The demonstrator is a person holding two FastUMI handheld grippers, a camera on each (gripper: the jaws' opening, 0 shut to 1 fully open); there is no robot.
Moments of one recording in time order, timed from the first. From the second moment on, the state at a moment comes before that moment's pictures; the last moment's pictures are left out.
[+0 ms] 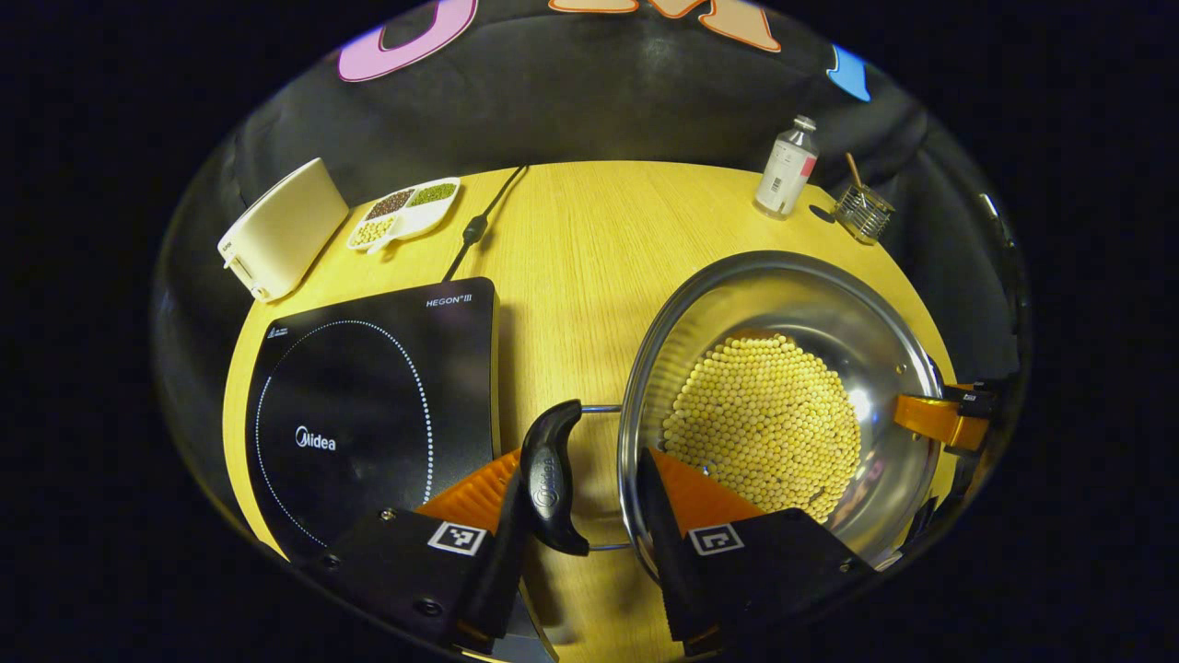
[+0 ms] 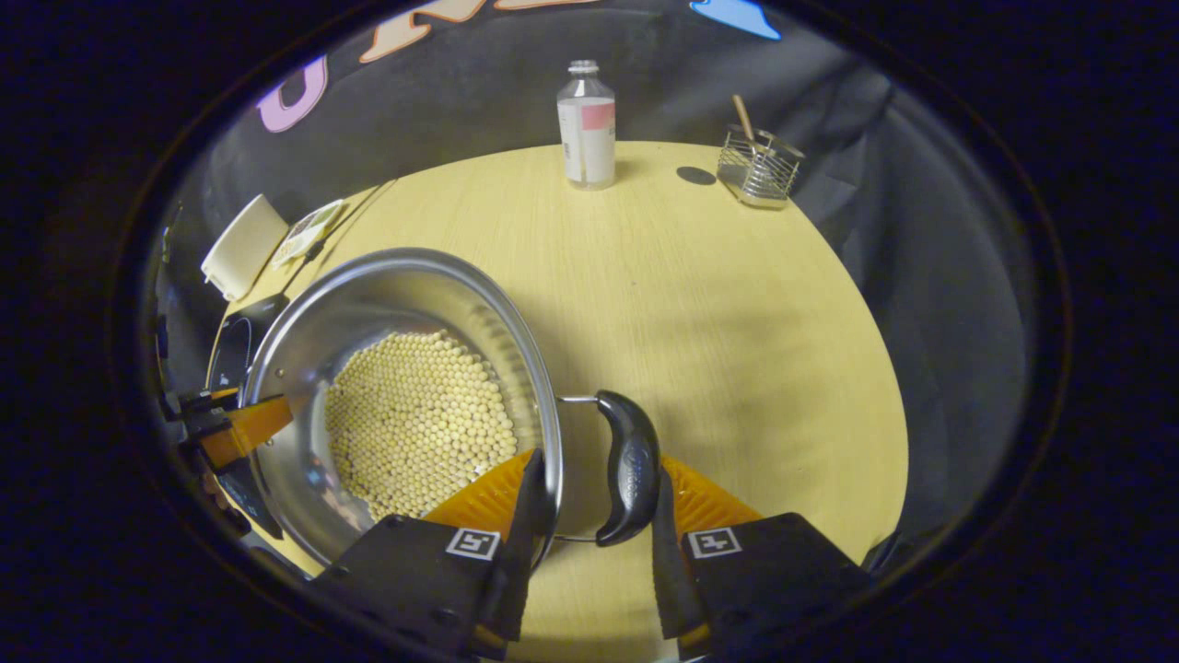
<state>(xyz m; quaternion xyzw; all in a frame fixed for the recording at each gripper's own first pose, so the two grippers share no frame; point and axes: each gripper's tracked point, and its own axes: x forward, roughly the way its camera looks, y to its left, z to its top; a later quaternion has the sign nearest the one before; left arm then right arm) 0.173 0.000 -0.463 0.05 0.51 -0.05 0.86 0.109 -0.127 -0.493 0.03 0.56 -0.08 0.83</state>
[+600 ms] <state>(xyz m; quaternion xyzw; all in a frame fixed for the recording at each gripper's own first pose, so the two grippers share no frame) 0.152 -0.006 -0.455 0.01 0.52 -0.02 0.85 0.111 -0.126 -0.495 0.09 0.57 -0.08 0.81</state>
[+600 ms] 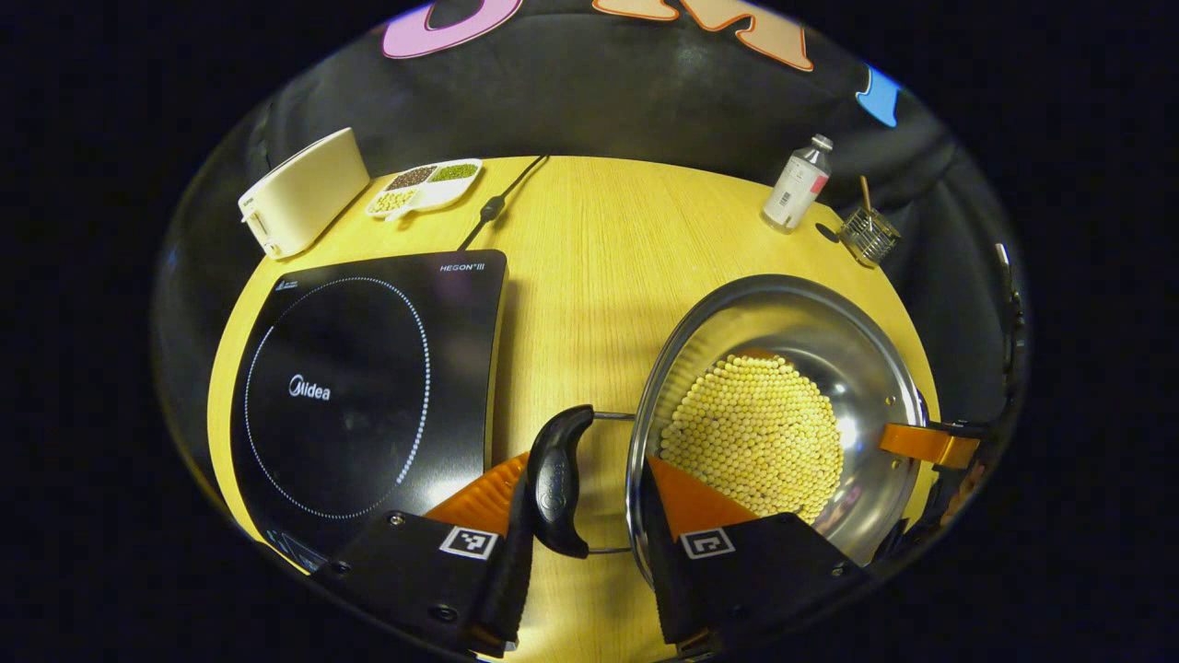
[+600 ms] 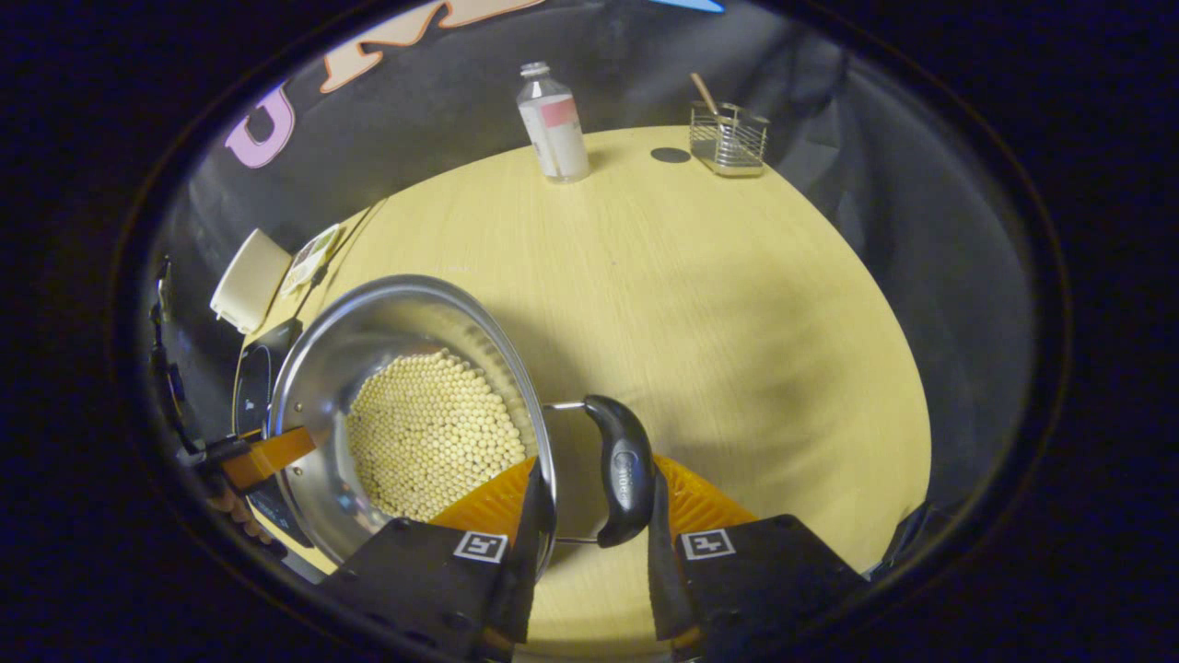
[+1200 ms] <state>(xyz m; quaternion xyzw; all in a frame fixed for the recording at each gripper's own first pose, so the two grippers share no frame) 0.122 0.034 -0.410 0.02 0.51 0.02 0.86 0.119 -0.135 -0.501 0.11 0.57 -0.03 0.81</state>
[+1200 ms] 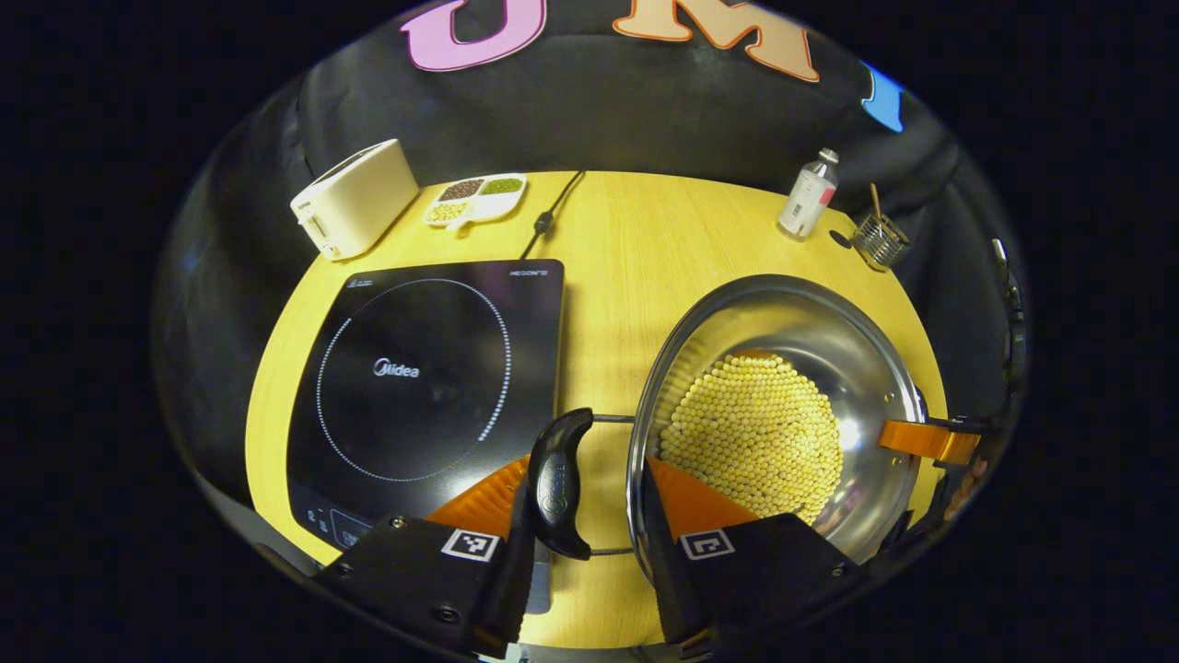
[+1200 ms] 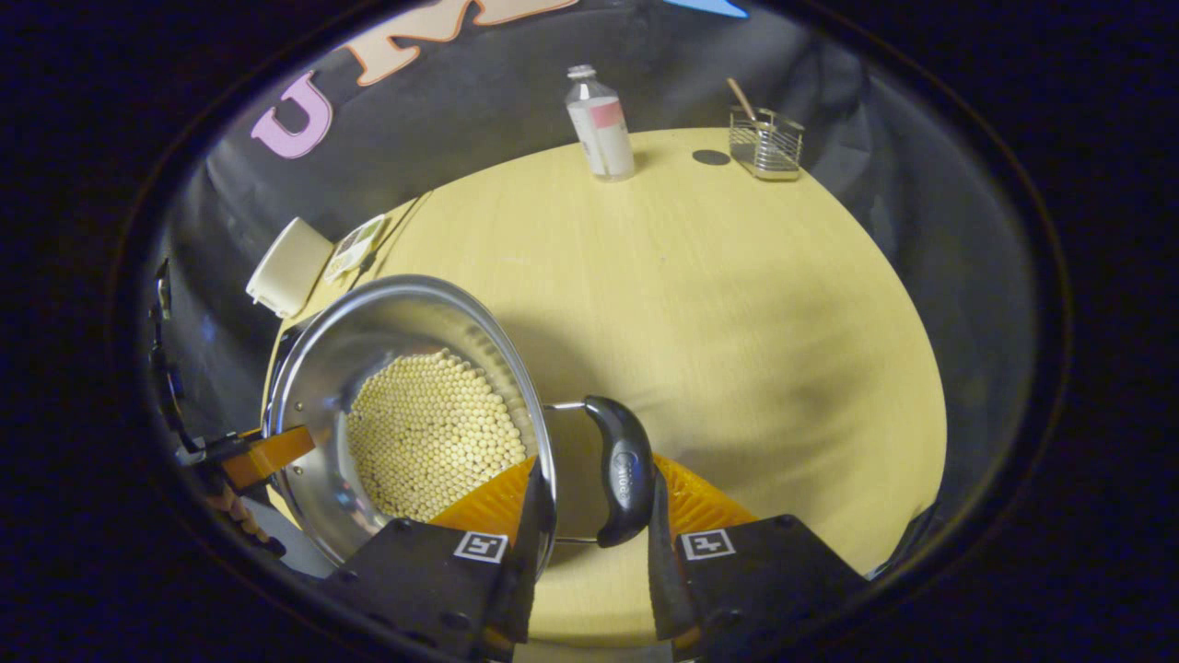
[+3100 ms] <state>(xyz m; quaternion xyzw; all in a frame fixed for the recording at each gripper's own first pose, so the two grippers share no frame) 0.181 0.299 -0.387 0.01 0.46 -0.02 0.89 0.118 -0.129 -0.490 0.02 0.59 -0.08 0.81</state>
